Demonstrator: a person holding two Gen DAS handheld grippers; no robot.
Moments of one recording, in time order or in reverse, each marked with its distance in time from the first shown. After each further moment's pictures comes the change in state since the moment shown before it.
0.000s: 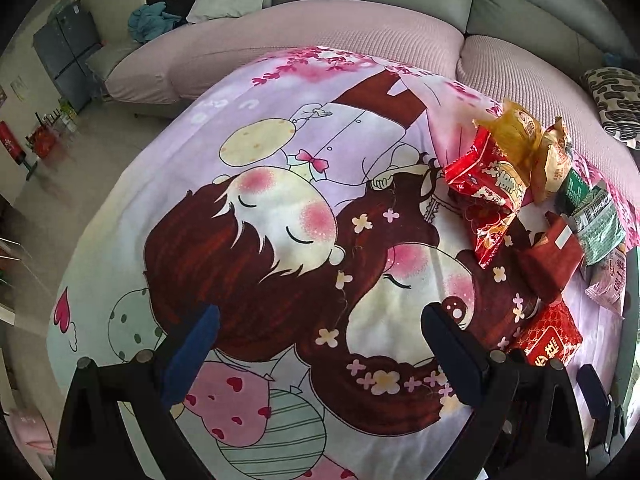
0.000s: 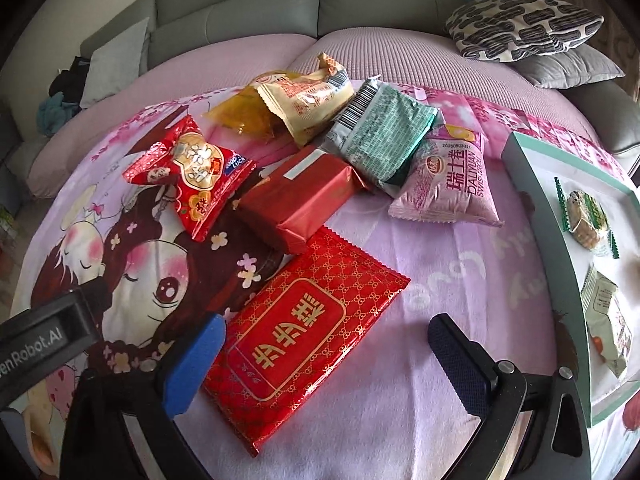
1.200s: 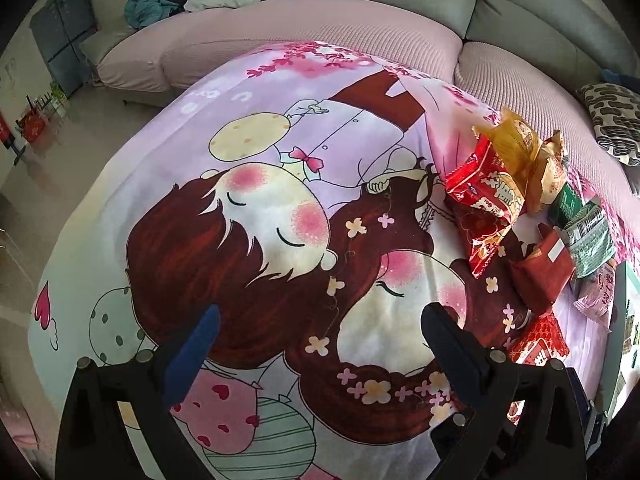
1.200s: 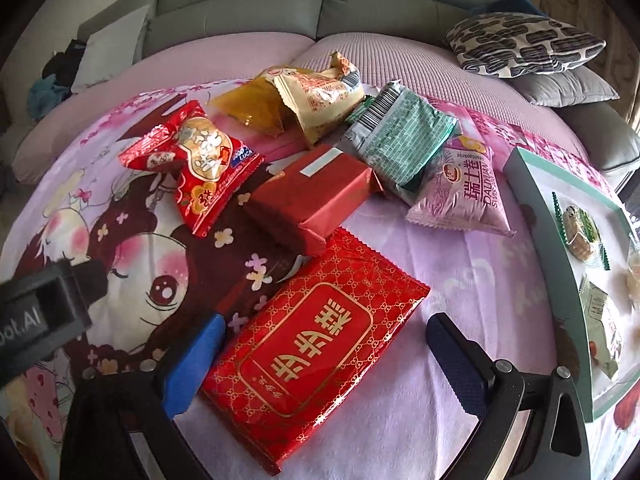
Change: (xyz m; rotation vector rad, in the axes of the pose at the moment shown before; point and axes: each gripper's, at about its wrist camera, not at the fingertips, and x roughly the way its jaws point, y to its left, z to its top) left arm 0.008 0.005 0.003 -0.036 0.014 -0.069; right arm 0.012 0.043 -0.003 -0.067 -0.017 -0.050
